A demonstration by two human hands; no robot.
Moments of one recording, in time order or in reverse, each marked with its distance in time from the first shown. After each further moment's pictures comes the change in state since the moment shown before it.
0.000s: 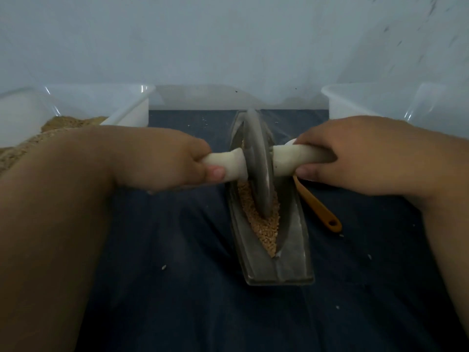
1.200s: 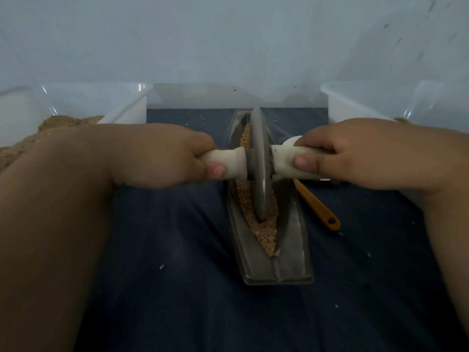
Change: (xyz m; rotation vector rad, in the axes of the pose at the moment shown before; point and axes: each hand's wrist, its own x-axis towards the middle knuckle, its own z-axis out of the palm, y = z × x) left_hand 0.004 0.001 0.002 0.002 0.033 0.043; right_hand -0.002 -0.001 -0.004 0.165 -0.117 0.010
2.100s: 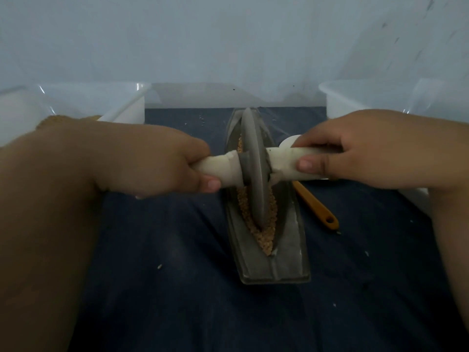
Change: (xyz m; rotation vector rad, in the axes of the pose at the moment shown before) left_hand -0.014 0.006 -0.007 0.041 -0.106 -0.037; right_hand -0.008 -0.005 -0.009 -0.014 0.022 -0.002
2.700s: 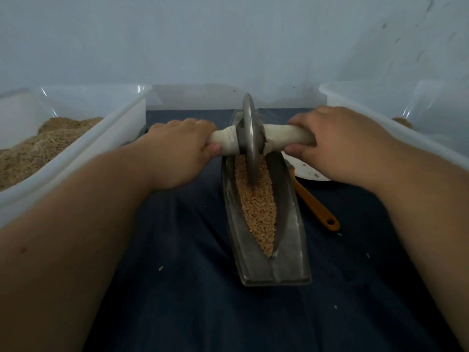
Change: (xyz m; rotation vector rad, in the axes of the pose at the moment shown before) left_hand 0.038 -0.004 0.026 0.069 0.444 -0.030; right_hand 0.037 0.018 0.038 -0.139 0.346 0.087
